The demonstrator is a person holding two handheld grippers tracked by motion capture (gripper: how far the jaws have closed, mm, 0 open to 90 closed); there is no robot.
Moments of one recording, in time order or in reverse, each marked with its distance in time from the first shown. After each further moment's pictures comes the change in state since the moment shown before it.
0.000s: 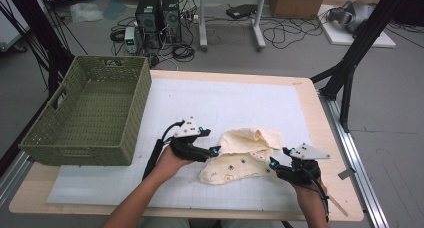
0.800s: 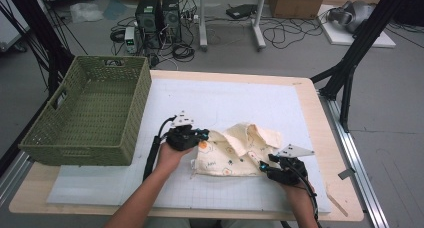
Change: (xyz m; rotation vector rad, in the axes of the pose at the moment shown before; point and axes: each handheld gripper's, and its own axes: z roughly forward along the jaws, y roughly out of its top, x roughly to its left) left arm 0.035 -0.014 -0.003 0.020 0.155 -0.207; right arm 0.011 -0.009 0.033 0.094 0.123 0.064
